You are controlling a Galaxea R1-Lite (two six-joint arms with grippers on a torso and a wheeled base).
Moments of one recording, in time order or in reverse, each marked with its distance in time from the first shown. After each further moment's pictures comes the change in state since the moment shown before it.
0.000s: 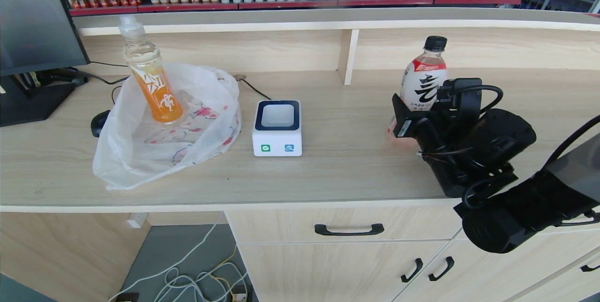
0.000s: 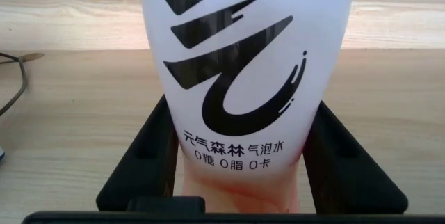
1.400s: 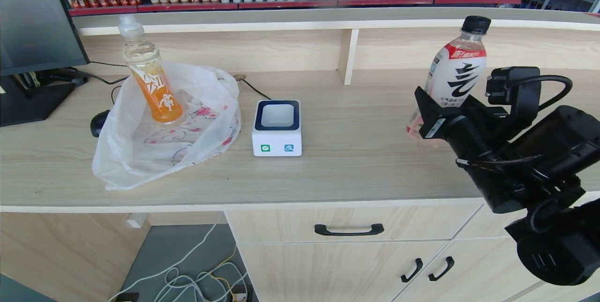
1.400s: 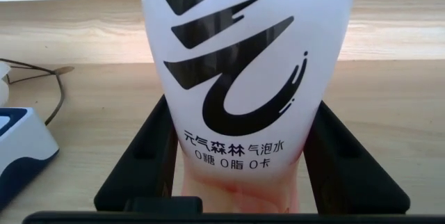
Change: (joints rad) left arm 0.000 0.000 0.000 0.000 0.000 0.000; right arm 0.033 -0.221 0.197 0.000 0.000 0.007
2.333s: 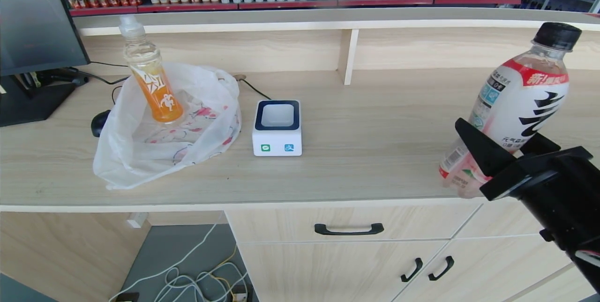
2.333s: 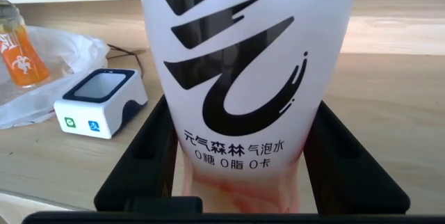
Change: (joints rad) left arm 0.000 0.000 0.000 0.000 0.000 0.000; right arm 0.172 -0.357 0.386 -0.001 0.007 0.001
